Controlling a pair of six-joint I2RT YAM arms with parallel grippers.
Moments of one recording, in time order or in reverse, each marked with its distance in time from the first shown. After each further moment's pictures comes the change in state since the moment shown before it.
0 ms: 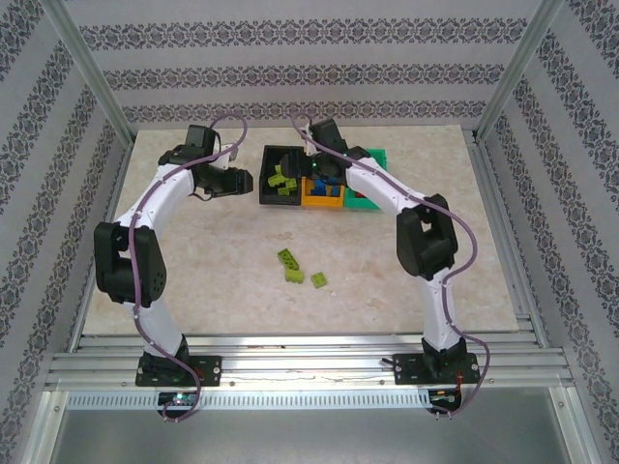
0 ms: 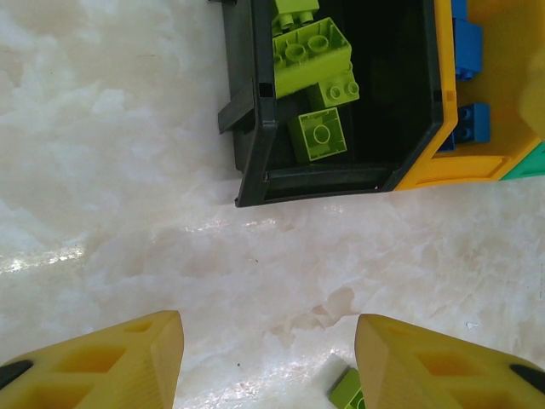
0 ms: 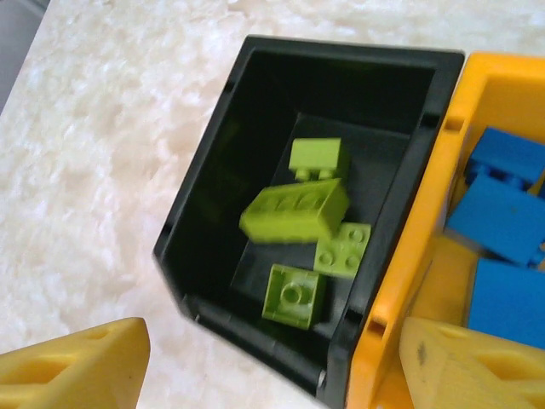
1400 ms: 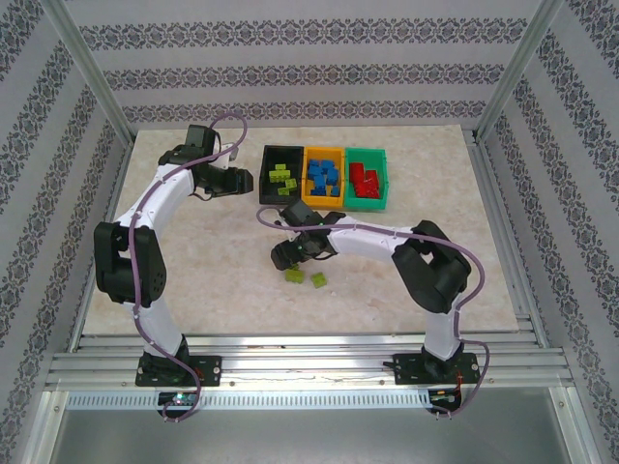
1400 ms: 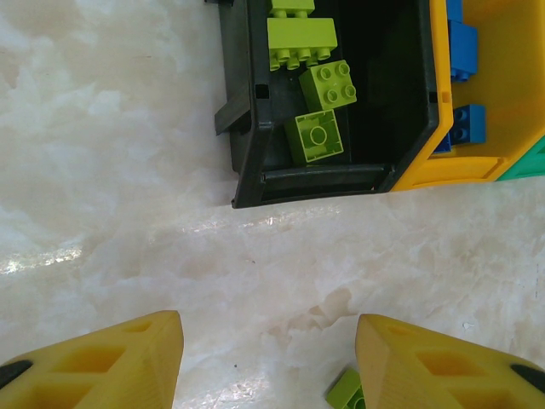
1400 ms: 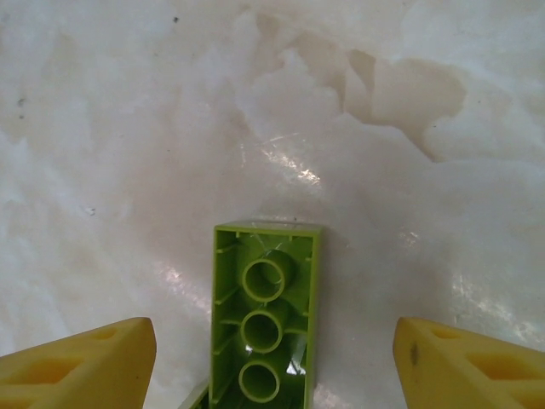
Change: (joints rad) left arm 0.000 0.000 0.000 0.003 0.003 -0.003; right arm 0.309 -0.204 -0.546 -0.018 0.091 -0.098
